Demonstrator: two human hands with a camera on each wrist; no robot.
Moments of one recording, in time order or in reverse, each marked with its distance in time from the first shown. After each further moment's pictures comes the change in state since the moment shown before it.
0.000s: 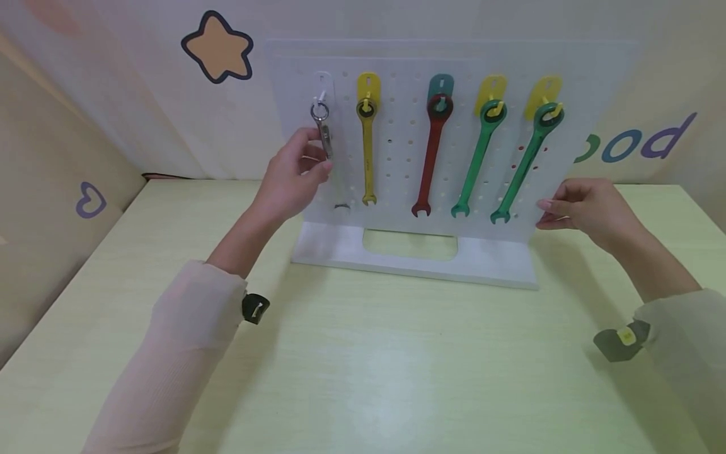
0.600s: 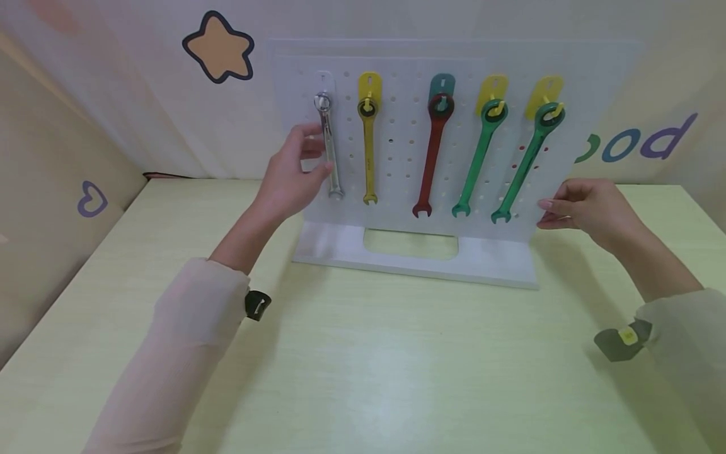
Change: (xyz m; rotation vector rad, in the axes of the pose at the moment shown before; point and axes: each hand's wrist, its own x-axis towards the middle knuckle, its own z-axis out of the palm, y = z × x) left_hand 0.003 0.000 -0.001 0.082 0.022 0.006; right_hand 0.001 0.000 0.000 -0.010 0.003 0.007
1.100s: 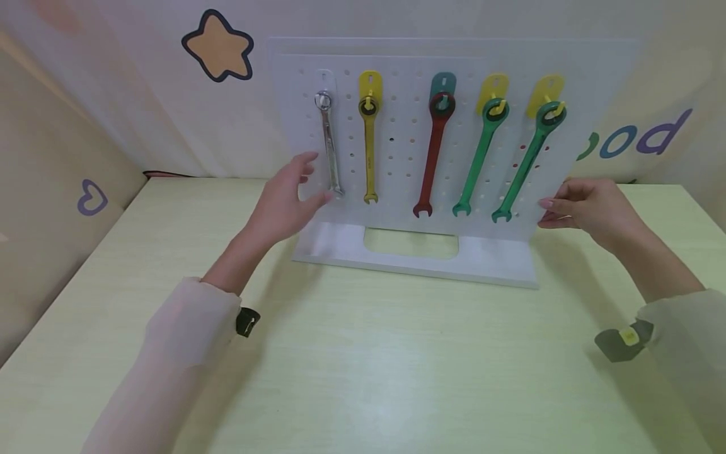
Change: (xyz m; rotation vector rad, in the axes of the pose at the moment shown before) left_hand -0.014 -0.030 0.002 0.208 -0.076 0.020; right_hand -0.002 0.001 0.000 0.049 0.011 -0.017
